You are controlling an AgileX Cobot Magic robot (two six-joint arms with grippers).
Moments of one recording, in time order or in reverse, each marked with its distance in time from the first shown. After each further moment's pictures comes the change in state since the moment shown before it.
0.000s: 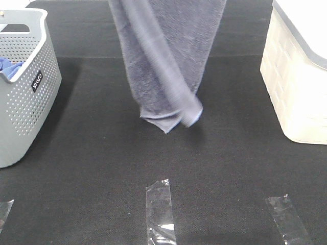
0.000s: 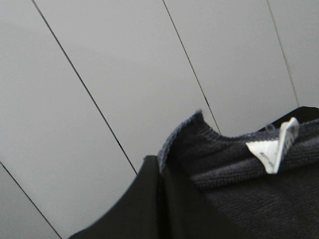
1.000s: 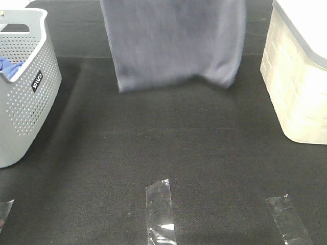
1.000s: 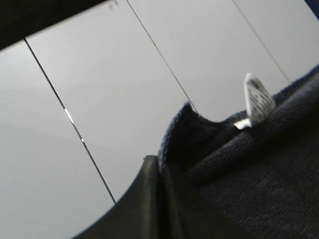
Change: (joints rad) left arm 0.238 0.337 -0.148 0.248 -0.775 -0.201; right arm 0.002 0.172 -0.002 -0.214 -0.857 0.064
